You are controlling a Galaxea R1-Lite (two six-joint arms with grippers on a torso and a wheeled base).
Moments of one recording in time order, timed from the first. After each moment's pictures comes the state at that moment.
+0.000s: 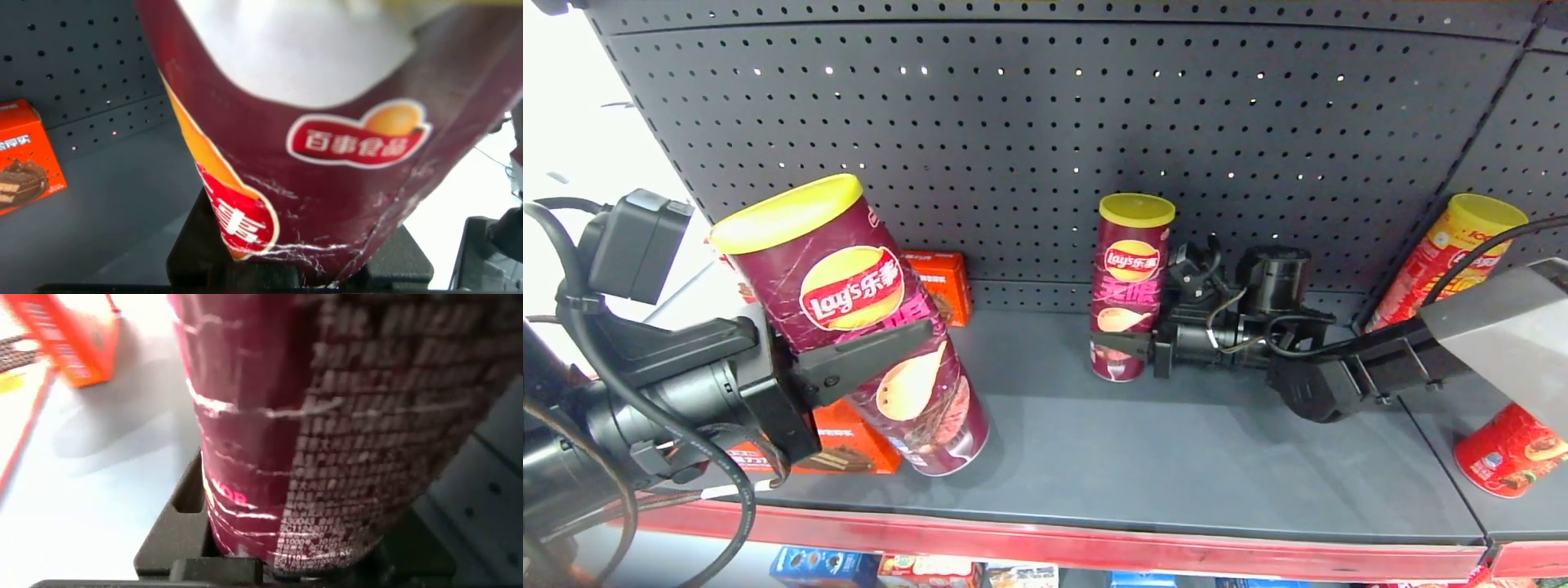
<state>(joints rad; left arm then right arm) -0.34 1.35 -0.49 -0.96 -0.57 -0.16 0.41 2.14 -1.24 -0.83 0.83 -0.20</state>
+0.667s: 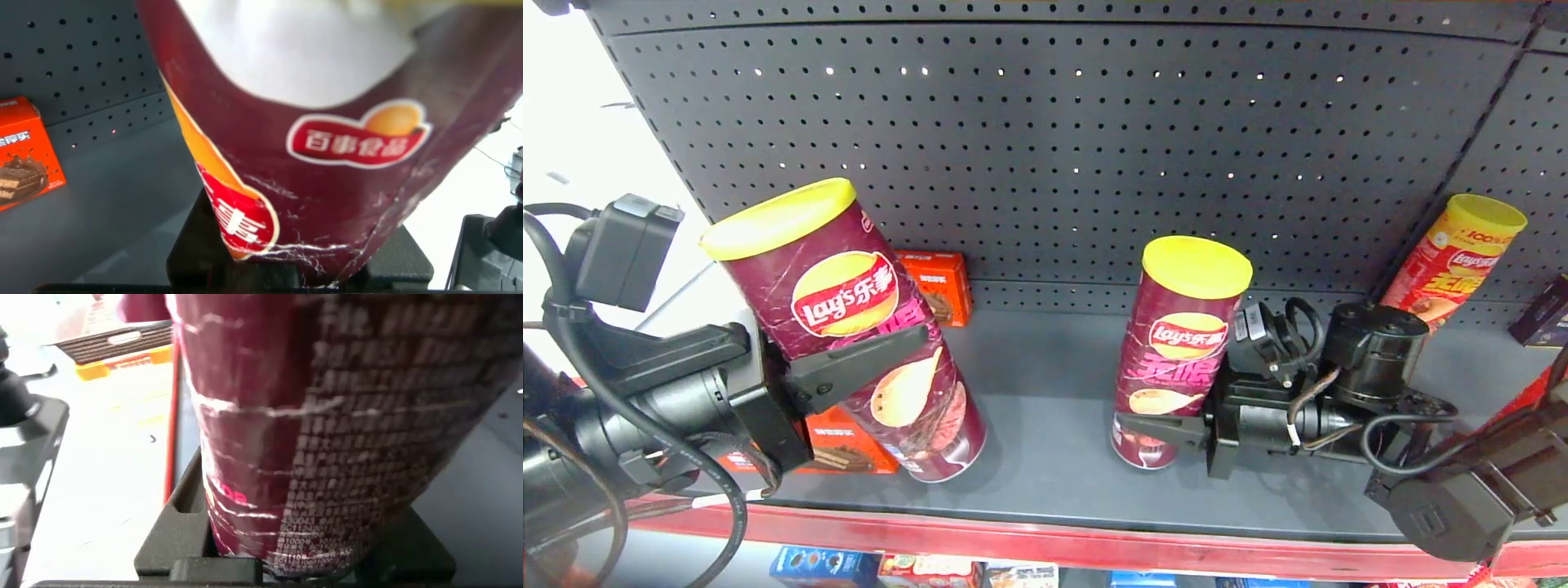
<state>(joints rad) -0.34 1.34 -0.48 -0.96 -0.57 -0.16 0.49 1.89 -0.67 -1.19 0.85 -0.20</state>
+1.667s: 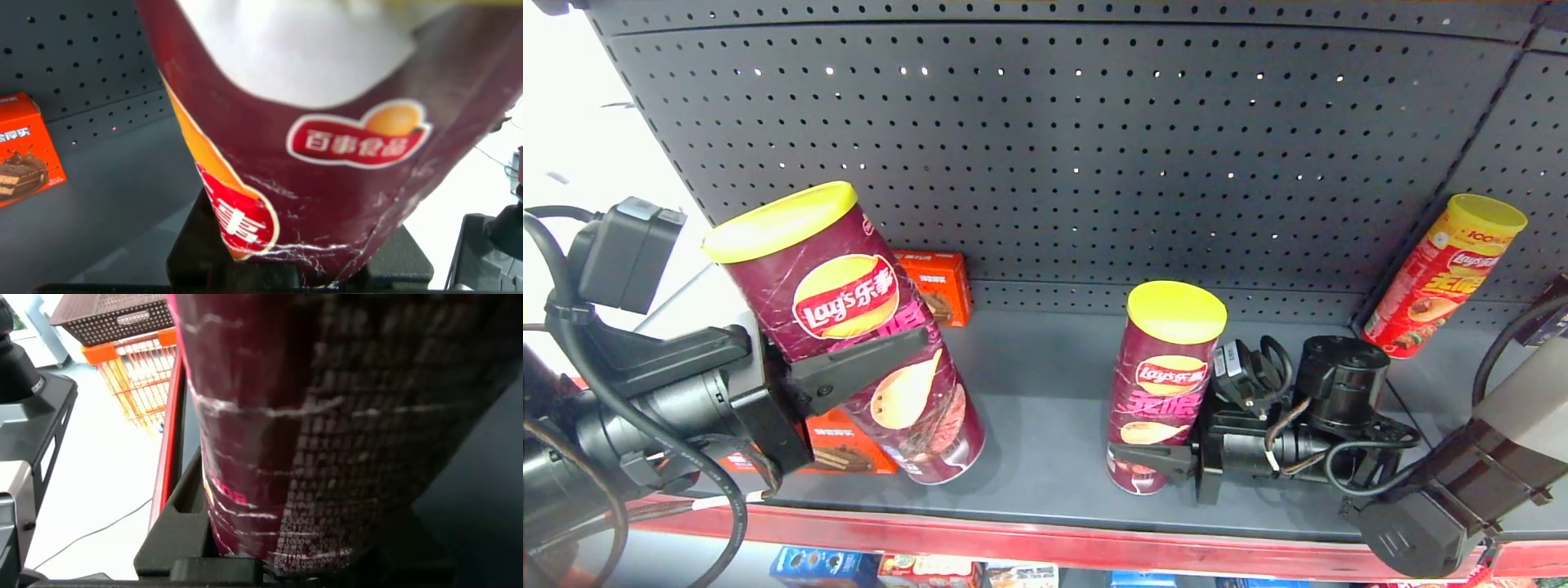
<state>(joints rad) -0.34 1.34 -0.47 -0.95 -0.57 -0.16 0.48 2.01 -0.63 -1.29 0.88 -0.21</state>
